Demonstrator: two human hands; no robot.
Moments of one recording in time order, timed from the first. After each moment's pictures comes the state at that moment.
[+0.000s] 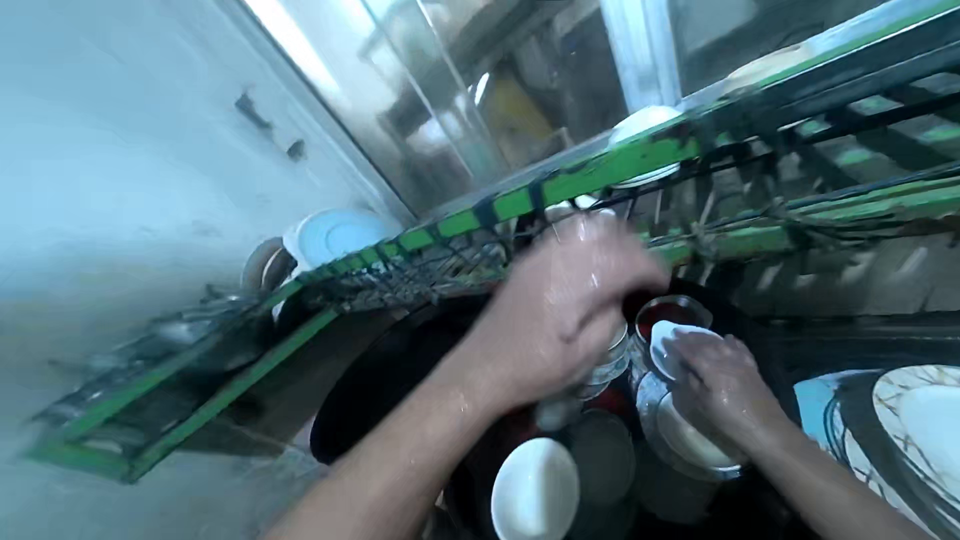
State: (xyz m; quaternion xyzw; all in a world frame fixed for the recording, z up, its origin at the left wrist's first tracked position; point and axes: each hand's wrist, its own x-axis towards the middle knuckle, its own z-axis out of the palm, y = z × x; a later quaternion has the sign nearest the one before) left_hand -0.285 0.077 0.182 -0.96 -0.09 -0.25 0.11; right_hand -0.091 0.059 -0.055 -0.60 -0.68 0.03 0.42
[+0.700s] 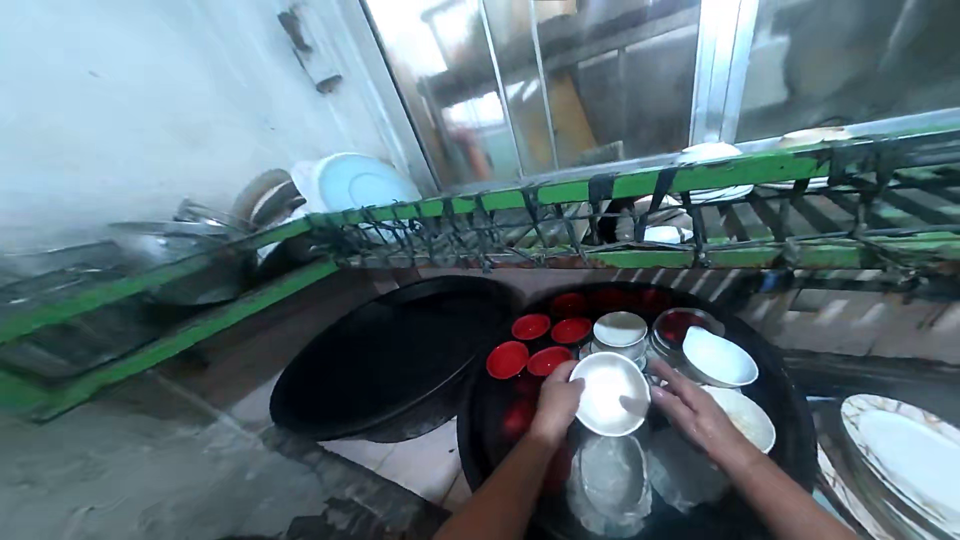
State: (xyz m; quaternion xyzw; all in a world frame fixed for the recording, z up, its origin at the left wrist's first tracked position) left_hand -0.386 0.133 -0.037 -0.61 -0.55 -0.34 -0.45; right_hand -0.167 0.053 -0.060 -0.58 -0.64 0.29 0.42
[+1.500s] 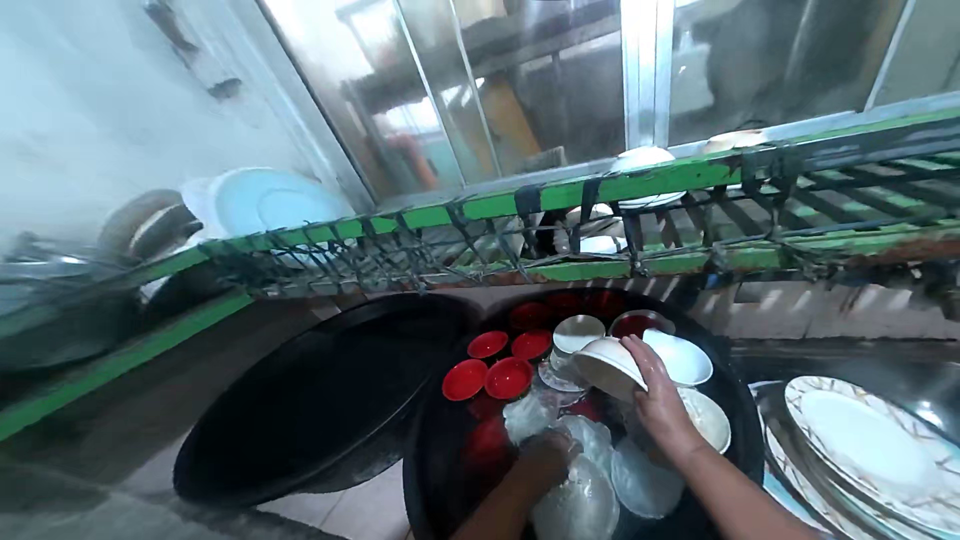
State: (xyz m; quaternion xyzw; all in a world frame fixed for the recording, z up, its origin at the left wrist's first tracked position) left_hand -0.371 0.119 -0.072 -0.86 -0.43 0.16 -0.20; right_hand -0.170 0.068 -0.051 -0.61 -0.60 0.09 0.50
